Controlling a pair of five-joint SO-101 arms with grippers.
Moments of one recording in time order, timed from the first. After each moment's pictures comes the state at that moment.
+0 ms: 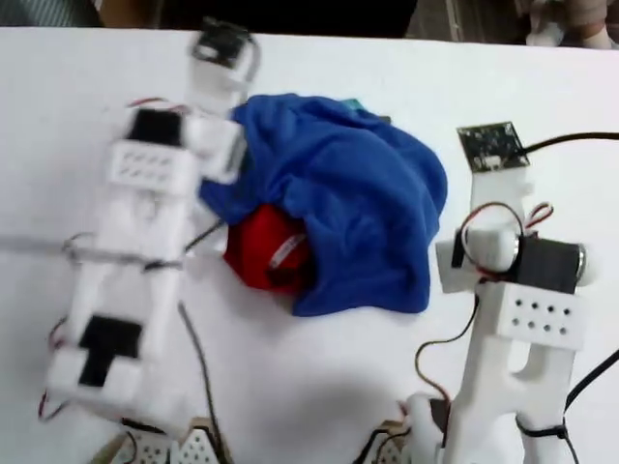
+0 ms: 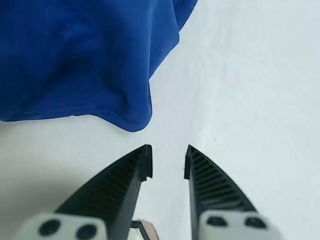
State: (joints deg) left arm 4.7 7.8 -10.5 76.1 -7.3; right arm 7.8 -36.8 19.1 97.8 20.0
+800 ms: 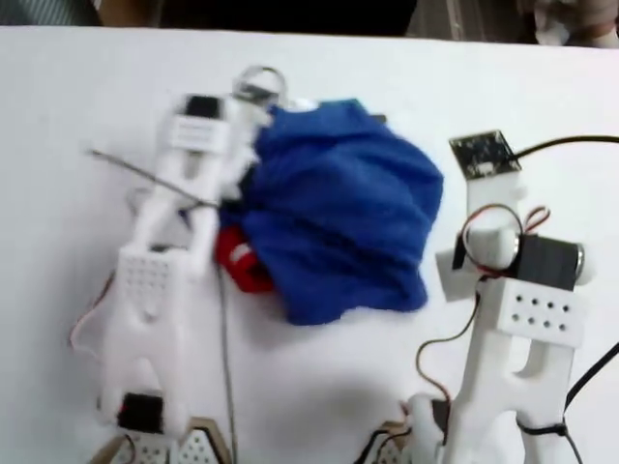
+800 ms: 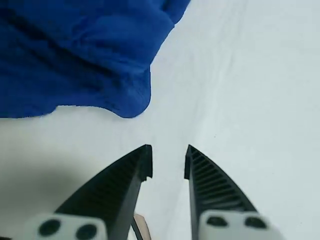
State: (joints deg) left arm -6.2 53.9 -55.7 99.9 -12.9; right arm 8.1 -36.8 22.2 97.0 24.9
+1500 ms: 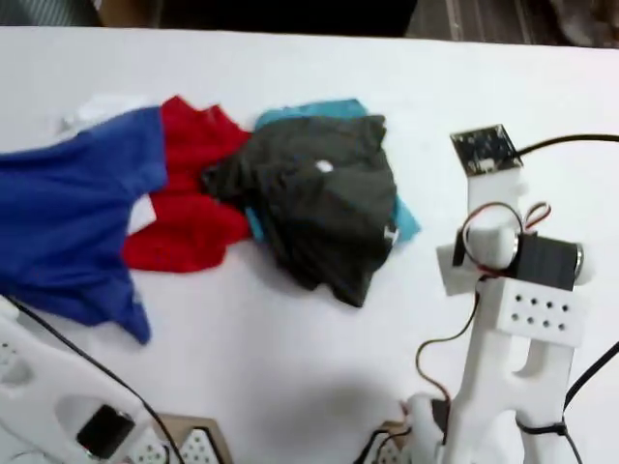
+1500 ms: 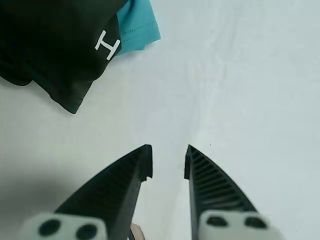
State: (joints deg) left arm -60.7 39.1 -93.1 100.5 -19.9; right arm 8.1 -36.8 22.3 94.7 24.9
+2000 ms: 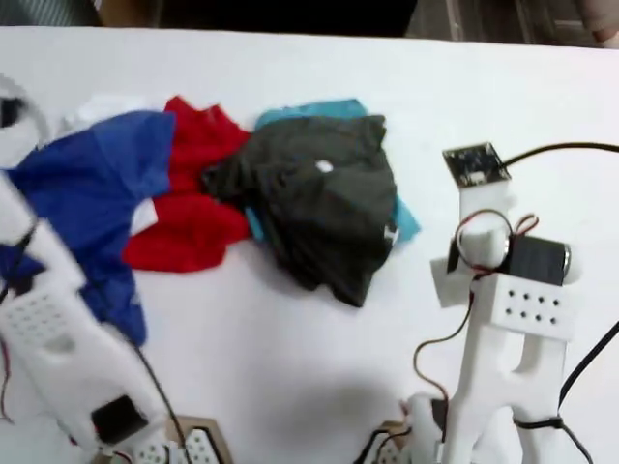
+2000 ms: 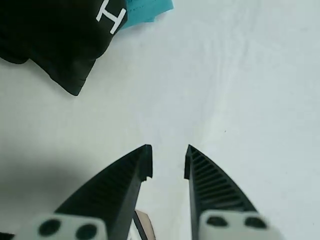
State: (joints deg) left arm -33.5 38.5 -86.2 101.3 -26.9; right arm 8.1 -36.8 29.0 93.7 24.9
